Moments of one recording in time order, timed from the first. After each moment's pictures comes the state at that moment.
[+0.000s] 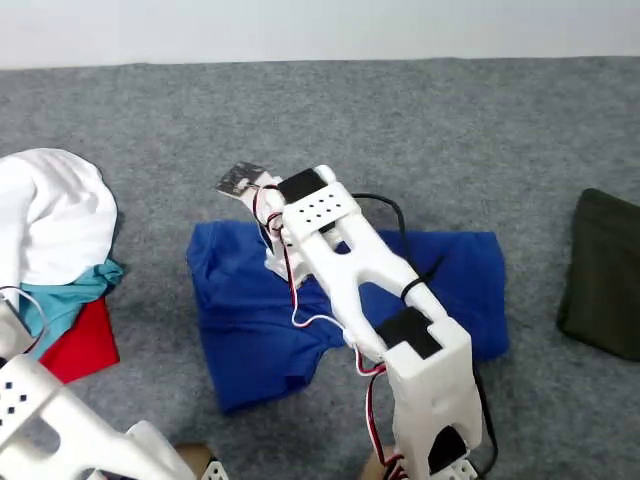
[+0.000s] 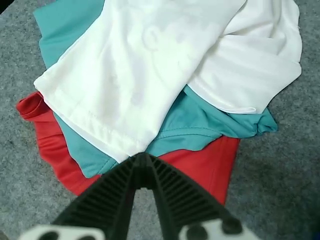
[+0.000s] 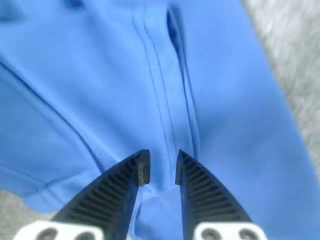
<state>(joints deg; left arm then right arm) -54.8 -46.2 35.6 77.1 -5.0 -34.9 27.1 -14.9 83.0 20.3</state>
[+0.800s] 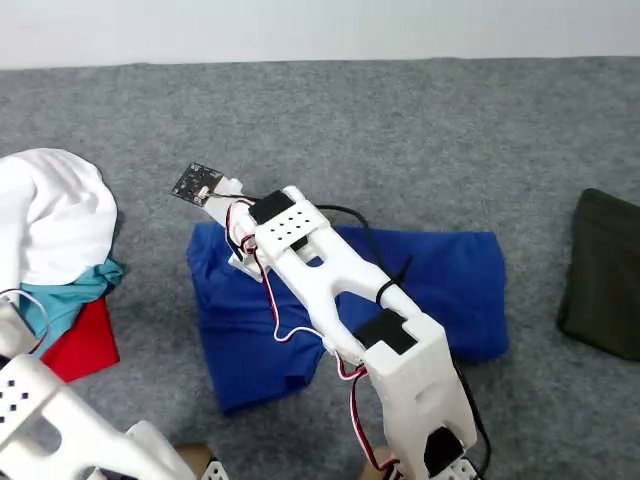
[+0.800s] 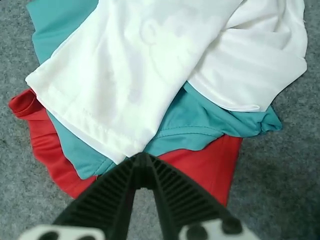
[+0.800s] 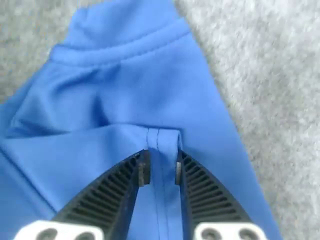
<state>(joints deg) -54.8 -46.2 39.8 73.5 -5.0 -40.1 33.4 -14.9 61.9 23.2</state>
